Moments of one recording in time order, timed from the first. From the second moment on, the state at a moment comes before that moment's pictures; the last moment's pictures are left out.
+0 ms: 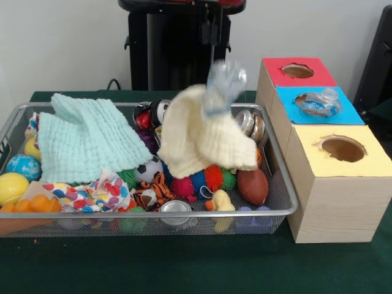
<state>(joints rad) -0.37 -0.94 0.17 1.69 -0.13 1.04 1.88</state>
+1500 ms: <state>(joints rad) -0.35 -0.79 0.17 1.60 -0.12 0.71 1.88</state>
